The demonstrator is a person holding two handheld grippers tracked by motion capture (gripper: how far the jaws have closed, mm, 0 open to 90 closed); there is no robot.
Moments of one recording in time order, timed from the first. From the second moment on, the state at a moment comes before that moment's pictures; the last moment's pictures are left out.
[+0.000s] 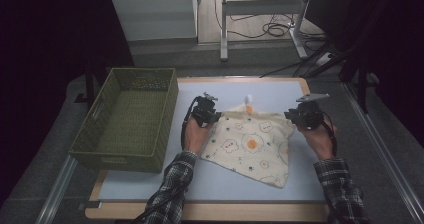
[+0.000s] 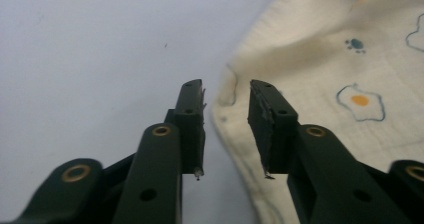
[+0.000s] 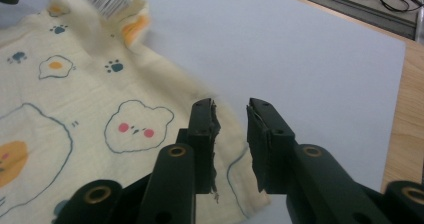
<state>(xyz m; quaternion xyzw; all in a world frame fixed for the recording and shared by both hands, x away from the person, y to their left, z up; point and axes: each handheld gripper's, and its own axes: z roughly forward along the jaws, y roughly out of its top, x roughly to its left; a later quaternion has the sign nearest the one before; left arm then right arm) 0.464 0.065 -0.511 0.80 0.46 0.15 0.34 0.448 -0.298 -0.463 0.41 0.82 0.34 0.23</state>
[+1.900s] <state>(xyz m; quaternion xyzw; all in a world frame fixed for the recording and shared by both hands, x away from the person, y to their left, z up) 0.330 0.103 -0.537 0.84 0.39 0.13 0.36 0.275 -0.296 -0.504 0.33 0.86 0.37 0.08</state>
